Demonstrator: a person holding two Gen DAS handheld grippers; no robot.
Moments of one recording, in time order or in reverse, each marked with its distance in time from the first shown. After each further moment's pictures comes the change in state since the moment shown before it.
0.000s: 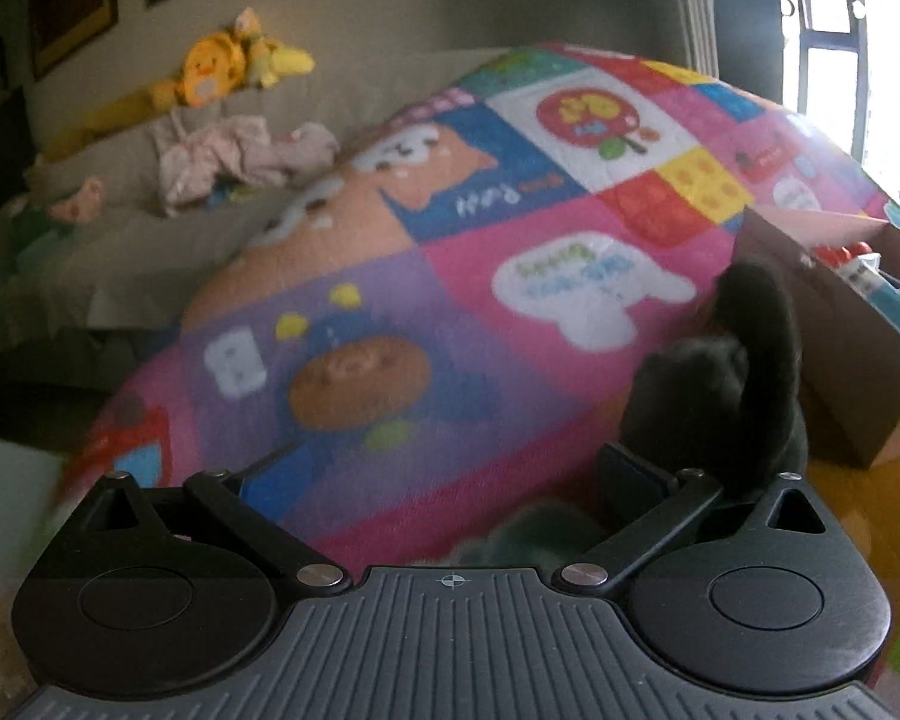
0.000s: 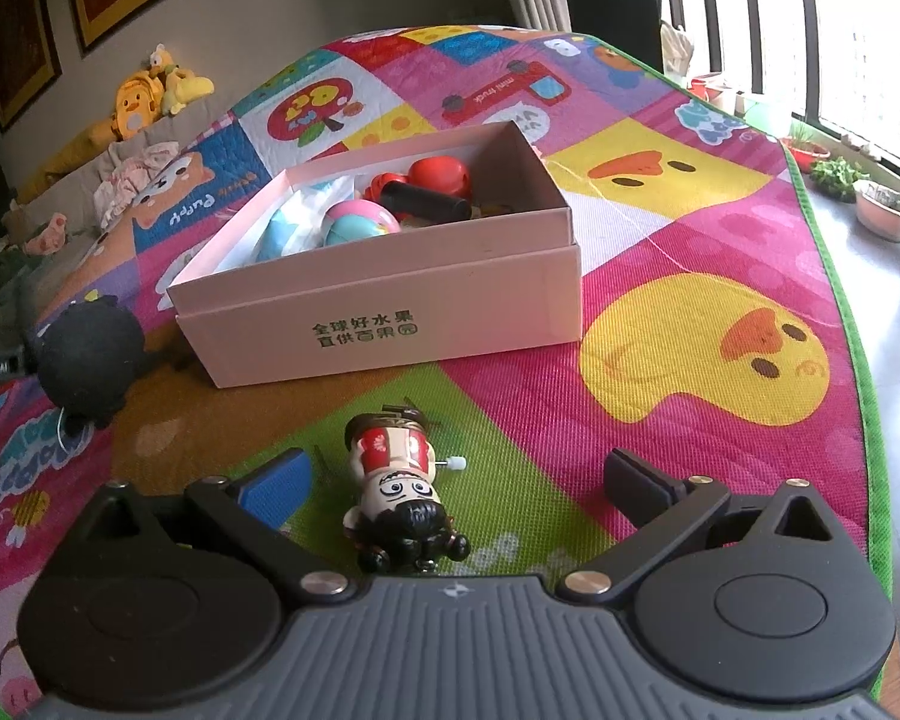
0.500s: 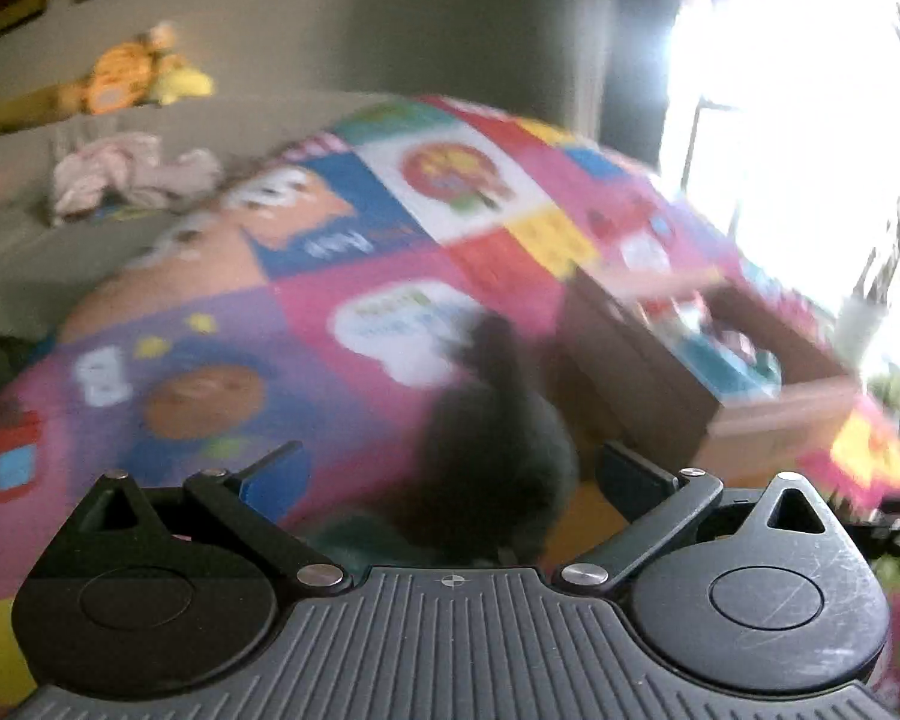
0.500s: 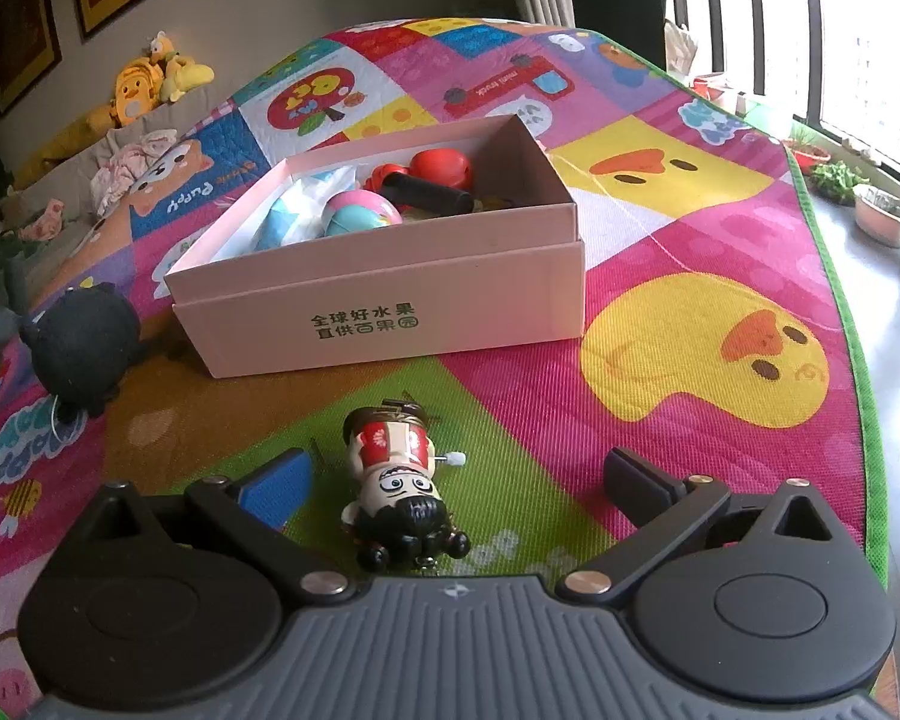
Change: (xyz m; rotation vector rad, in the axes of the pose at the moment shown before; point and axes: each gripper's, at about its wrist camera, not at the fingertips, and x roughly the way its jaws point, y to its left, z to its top) left arm -0.028 -0.041 -0.004 -0.001 -0.086 -0.282; right arm 0.002 0.002 0.001 -0.021 0.018 -0.006
